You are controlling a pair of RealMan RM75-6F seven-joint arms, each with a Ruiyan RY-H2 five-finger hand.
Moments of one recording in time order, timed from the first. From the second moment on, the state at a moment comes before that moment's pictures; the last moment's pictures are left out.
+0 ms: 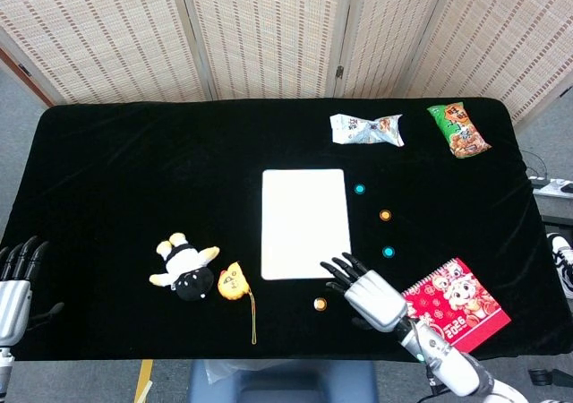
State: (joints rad) left arm -0.07 -1.15 -0.05 -1.56 1.47 1.51 0.13; right arm 0.43 -1.32 0.01 -1.77 -1.70 0.97 -0.34
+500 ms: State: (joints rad) left arm -0.07 -1.15 -0.04 -1.56 1.47 1.49 0.13; right arm 0.52 -1.45 0.02 -1.68 -1.59 0.87 -0.38
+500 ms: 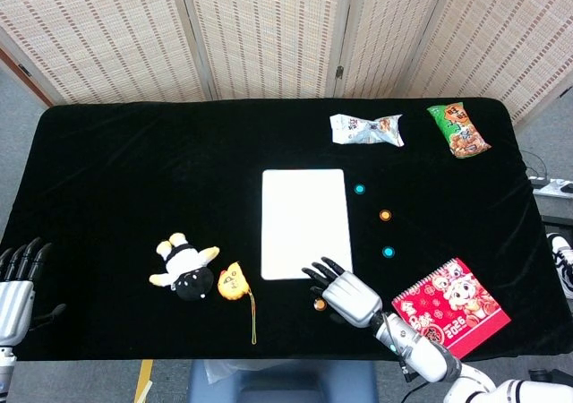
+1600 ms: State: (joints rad) left arm -0.07 -1.17 -0.04 -1.52 1.46 1.49 0.10; right arm 0.58 -1.56 -0.01 -1.56 -1.50 0.88 -0.44
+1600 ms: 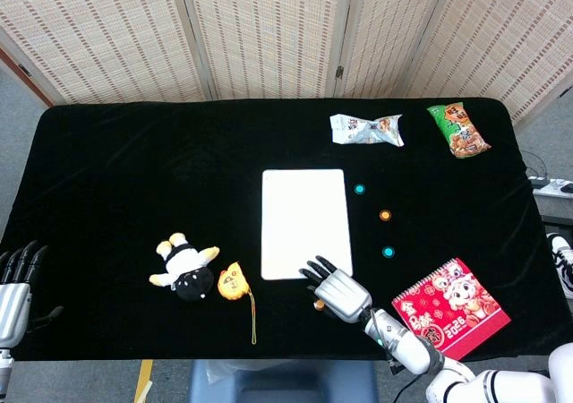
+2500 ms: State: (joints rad) left arm -0.06 -1.16 -0.04 -1.52 1.47 1.50 0.09; right arm 0.63 -1.53 0.09 -1.60 -1.43 0.92 -0.46
